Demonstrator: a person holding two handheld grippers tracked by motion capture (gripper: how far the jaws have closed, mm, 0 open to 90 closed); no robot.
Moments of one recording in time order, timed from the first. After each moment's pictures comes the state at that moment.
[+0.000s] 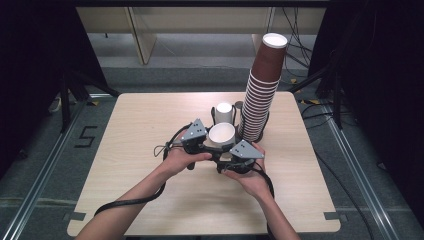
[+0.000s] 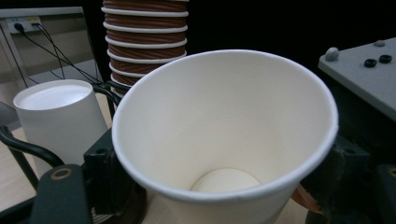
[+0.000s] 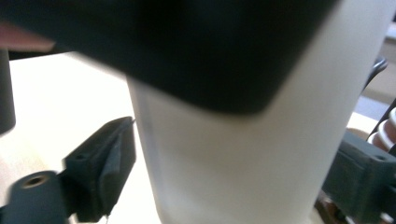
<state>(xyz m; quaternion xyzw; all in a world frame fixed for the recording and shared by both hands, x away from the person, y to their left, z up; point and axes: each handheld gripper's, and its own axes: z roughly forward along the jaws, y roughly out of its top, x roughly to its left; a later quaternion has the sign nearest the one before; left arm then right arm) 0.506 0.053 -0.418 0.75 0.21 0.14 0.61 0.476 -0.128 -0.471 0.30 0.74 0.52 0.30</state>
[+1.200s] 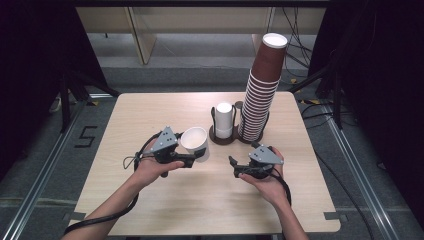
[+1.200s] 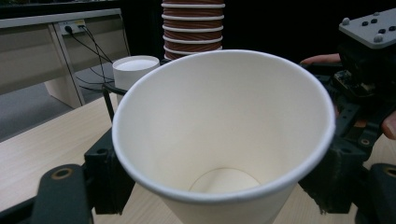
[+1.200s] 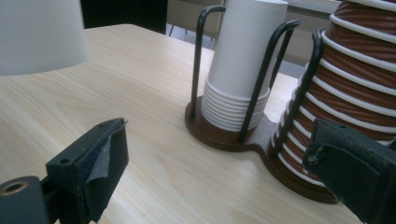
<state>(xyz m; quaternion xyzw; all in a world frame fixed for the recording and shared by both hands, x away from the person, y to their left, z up) 0.475 0.125 -0.420 0.74 0.24 0.19 0.59 0.461 -0.176 -0.473 0.34 0.73 0.50 0.32</state>
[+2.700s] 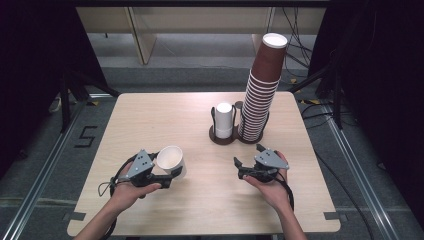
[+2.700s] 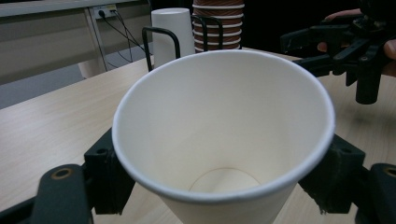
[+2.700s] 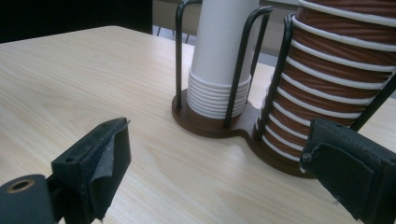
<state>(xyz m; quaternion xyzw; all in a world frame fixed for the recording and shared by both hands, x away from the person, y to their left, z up) 0.426 0.185 -0.457 0.74 0.27 0.23 0.57 0.450 -0.186 -0.480 0.39 0.71 0.50 0.31</state>
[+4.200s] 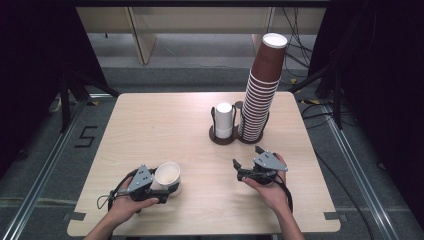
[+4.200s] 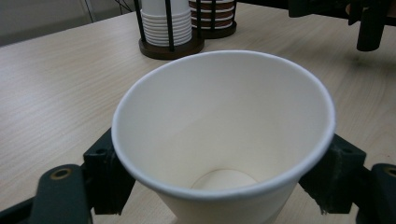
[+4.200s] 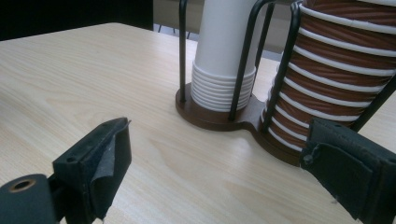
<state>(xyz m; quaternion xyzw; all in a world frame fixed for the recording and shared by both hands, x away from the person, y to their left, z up) 0.409 0.193 -0.500 0.77 0.28 0.20 0.54 0.448 -0.185 -0.487 0.39 0.71 0.50 0.31</state>
